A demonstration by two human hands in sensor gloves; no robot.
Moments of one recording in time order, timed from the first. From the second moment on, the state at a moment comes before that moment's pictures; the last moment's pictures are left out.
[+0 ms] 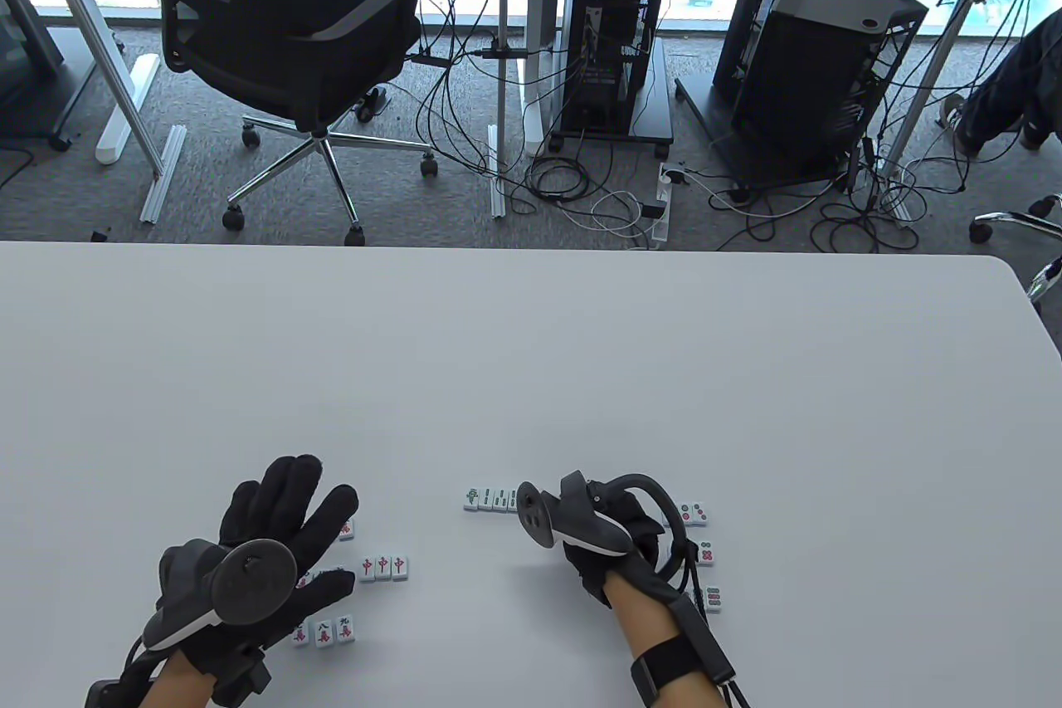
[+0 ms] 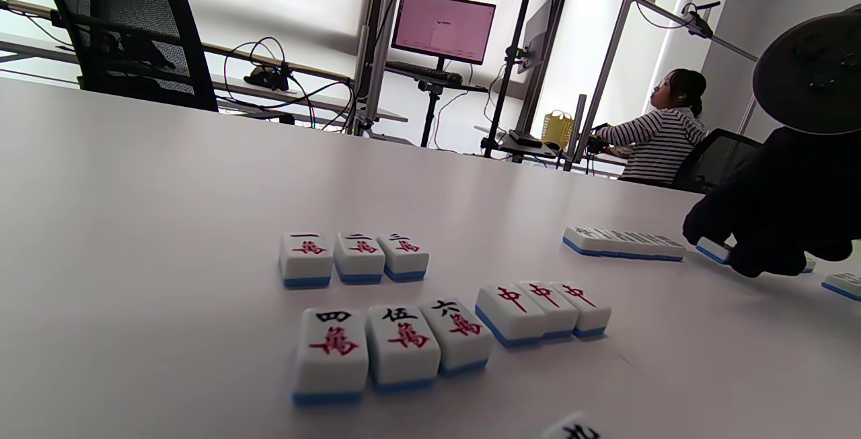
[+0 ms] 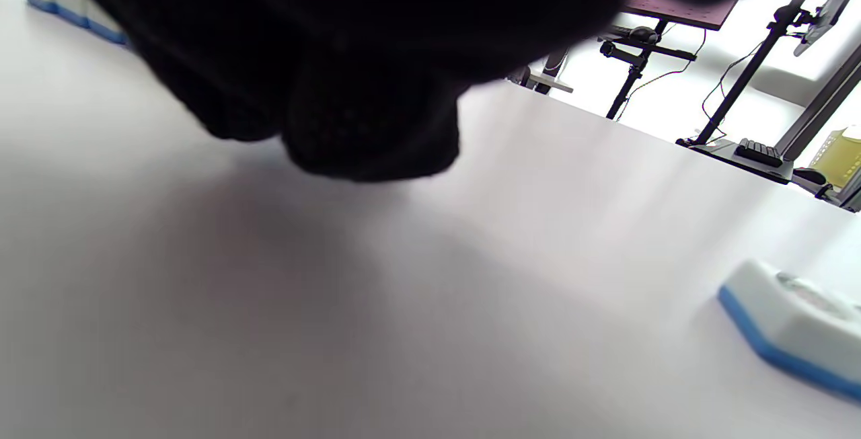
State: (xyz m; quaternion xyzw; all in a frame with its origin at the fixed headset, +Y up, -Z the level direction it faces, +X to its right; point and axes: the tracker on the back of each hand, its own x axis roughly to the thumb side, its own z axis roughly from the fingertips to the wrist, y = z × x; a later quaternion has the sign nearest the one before) left_hand -0.266 -0.708 -0.223 0.00 -0.15 0.11 0.98; right_hand 0.048 -0.760 -0.328 -0.17 -0.07 -0.97 0.14
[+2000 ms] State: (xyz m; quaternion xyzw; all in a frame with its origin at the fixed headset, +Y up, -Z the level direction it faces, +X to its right) left_hand -0.264 -0.711 -0.224 -0.01 -0.16 0.11 0.98; right_hand 0.062 -0.757 -0.336 -0.15 -0.06 -0.98 0.14
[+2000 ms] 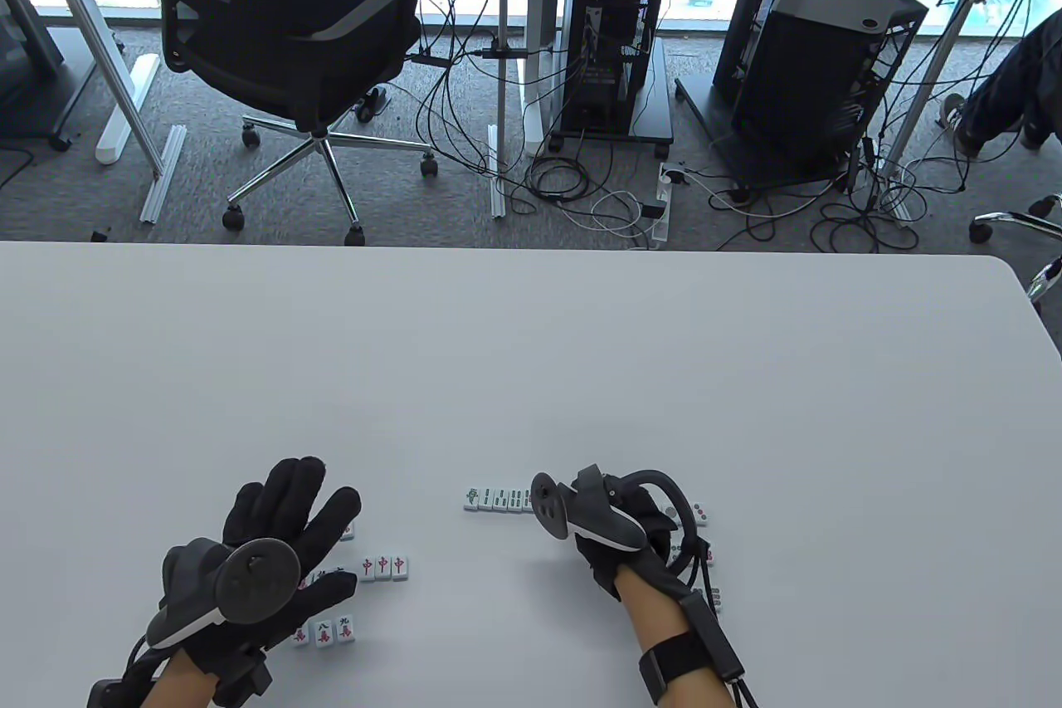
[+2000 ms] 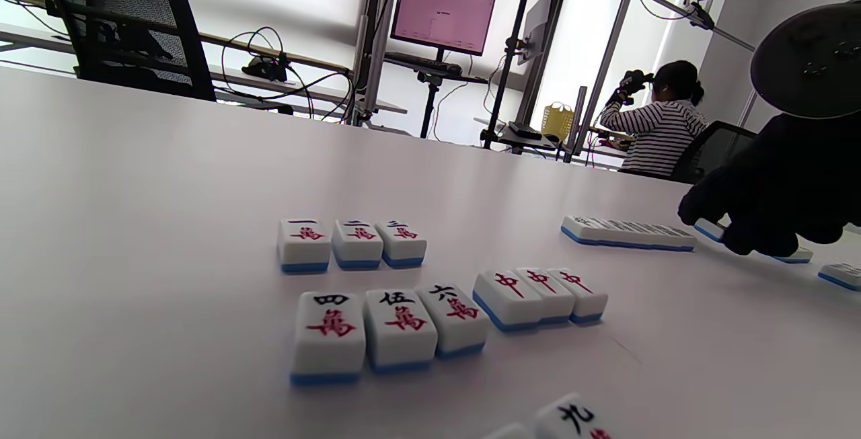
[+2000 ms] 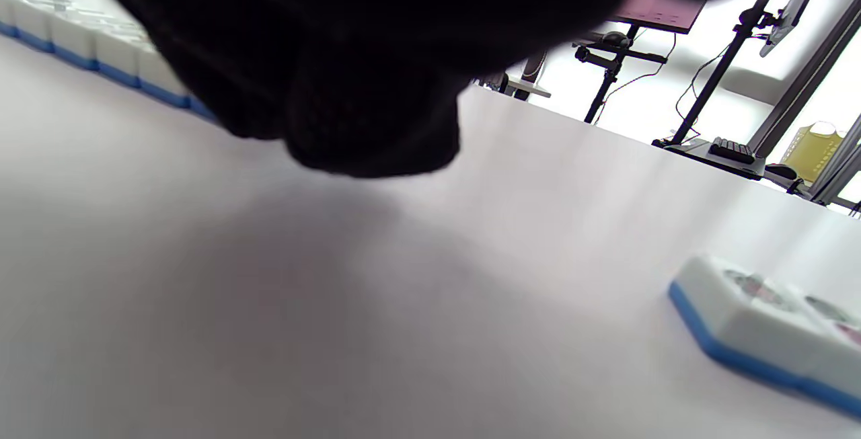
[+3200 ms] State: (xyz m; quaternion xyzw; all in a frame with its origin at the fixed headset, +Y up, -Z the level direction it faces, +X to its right) left_hand -0.263 -0.713 -0.224 -0.02 -0.16 0.10 0.98; right_hand 0.131 -0.760 -0.254 -0.14 -0.15 -0.96 0.19
